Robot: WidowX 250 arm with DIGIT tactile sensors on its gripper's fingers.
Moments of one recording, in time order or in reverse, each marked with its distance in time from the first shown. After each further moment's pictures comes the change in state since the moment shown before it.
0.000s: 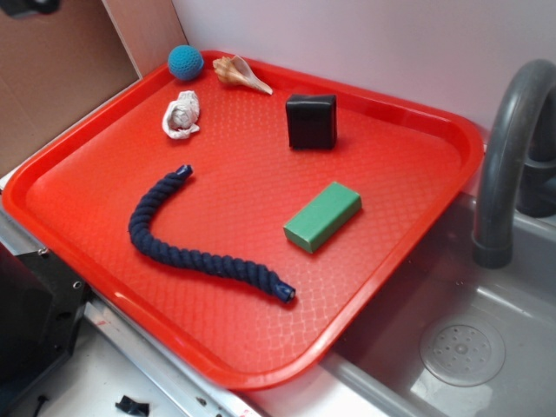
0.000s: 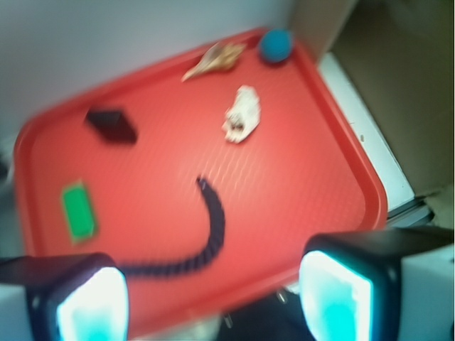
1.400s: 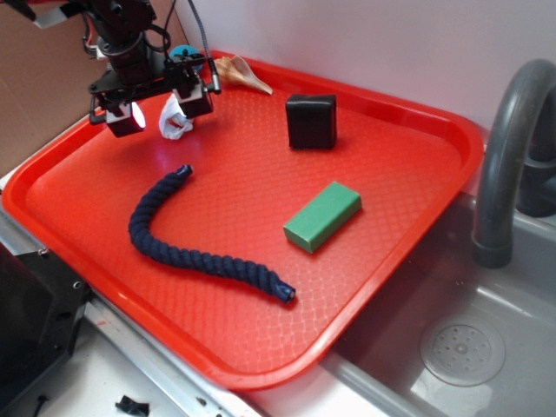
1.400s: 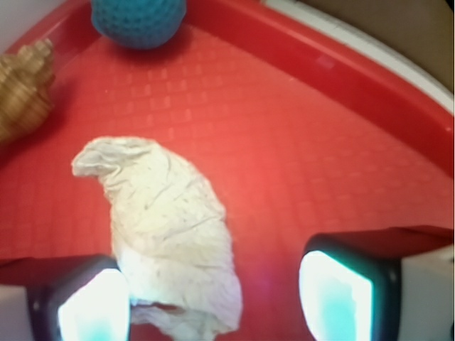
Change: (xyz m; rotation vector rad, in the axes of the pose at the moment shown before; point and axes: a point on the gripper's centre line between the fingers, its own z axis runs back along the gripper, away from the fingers) arm 0.073 0.042 -0.207 0.205 -0.047 0.425
